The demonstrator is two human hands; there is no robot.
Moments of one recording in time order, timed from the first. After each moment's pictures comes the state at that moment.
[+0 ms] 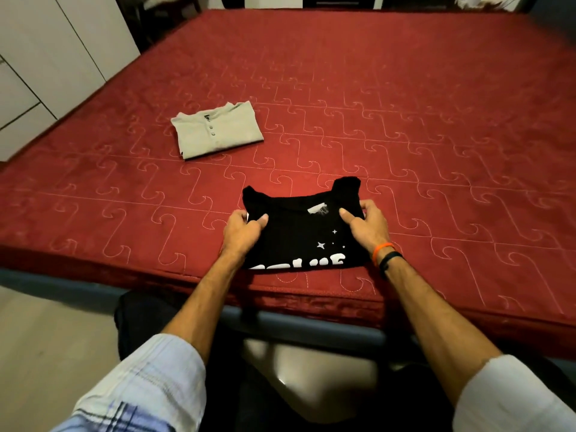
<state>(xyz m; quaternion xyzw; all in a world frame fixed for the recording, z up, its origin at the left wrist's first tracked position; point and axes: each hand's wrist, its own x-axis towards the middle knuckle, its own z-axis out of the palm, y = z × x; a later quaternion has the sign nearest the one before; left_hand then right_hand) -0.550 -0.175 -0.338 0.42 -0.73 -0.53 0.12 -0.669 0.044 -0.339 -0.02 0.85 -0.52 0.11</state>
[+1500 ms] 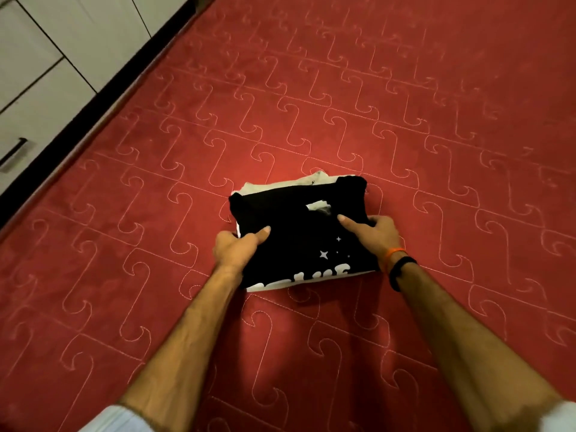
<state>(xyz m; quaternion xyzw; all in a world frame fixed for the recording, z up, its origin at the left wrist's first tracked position) -0.751 -0.527 -0.316 0.62 -0.55 -0.56 0.07 -0.929 -0.346 -0.329 -0.02 0.85 -0.42 0.30</state>
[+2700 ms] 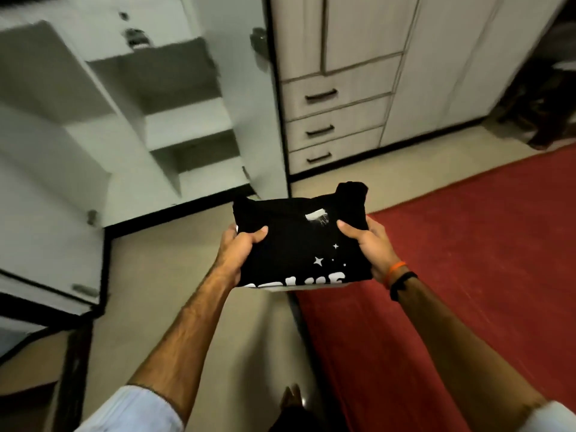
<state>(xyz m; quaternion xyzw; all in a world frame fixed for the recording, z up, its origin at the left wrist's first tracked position) -0.240 -0.614 0.005 0.64 -0.28 -0.57 0.43 -0.486 -0.615 -0.007 -0.36 0.54 -0.47 0.60</state>
